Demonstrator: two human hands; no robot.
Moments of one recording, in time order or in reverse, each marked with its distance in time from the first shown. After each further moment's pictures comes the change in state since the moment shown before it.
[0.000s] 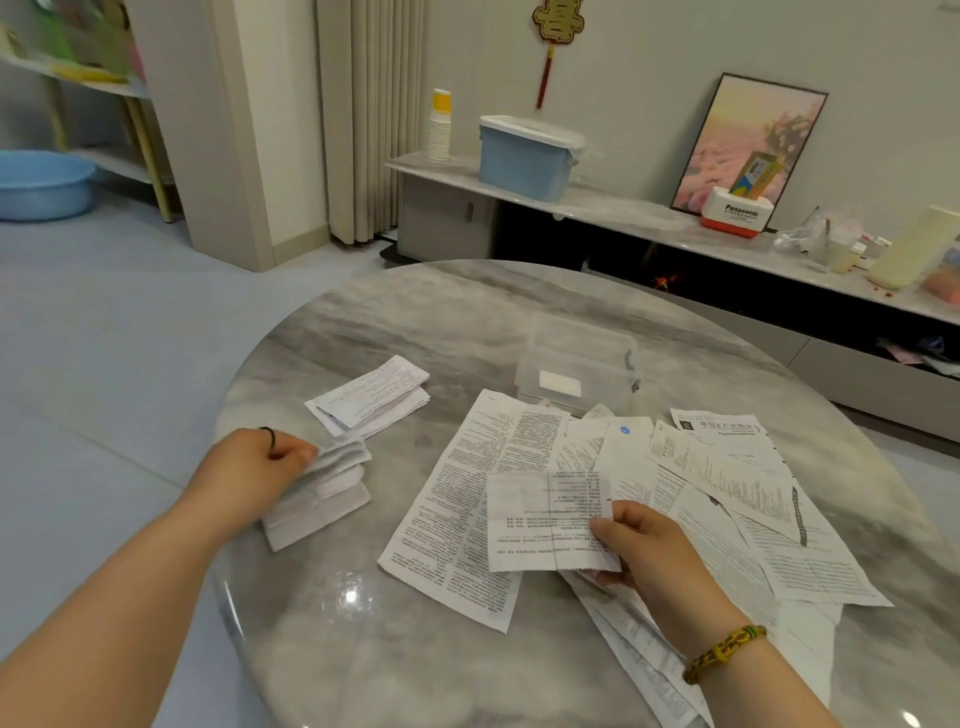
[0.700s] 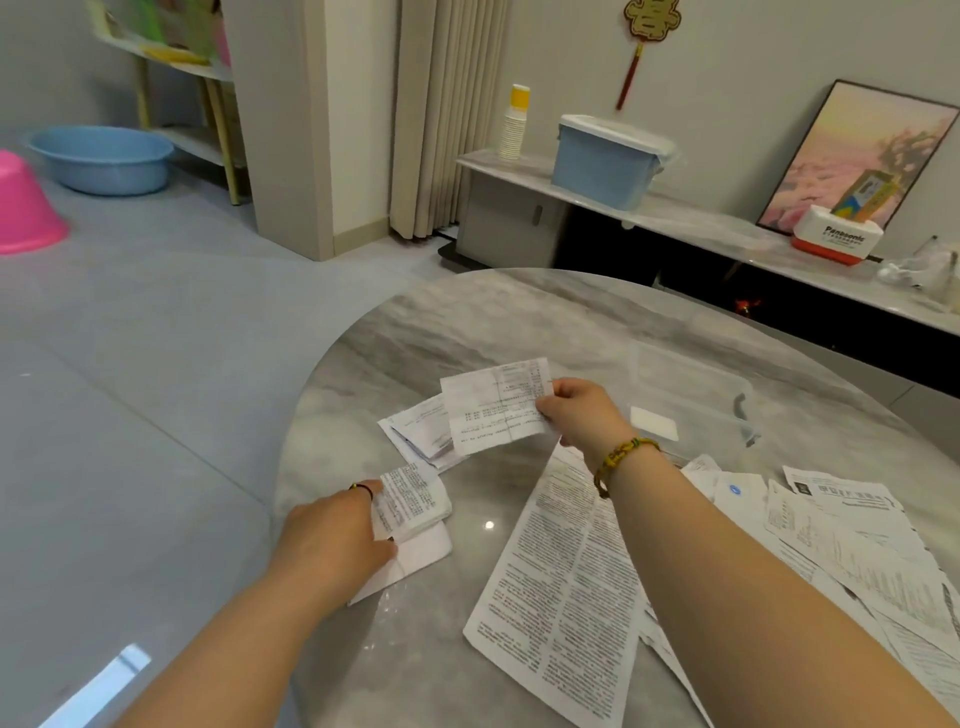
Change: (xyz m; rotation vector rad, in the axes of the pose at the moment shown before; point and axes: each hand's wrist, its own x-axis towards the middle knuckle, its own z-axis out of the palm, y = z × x) left_hand 0.025 -0.033 0.020 0.497 -0.134 0.132; right_hand 0.133 -0.090 0.133 -0.357 -0.117 -0.194
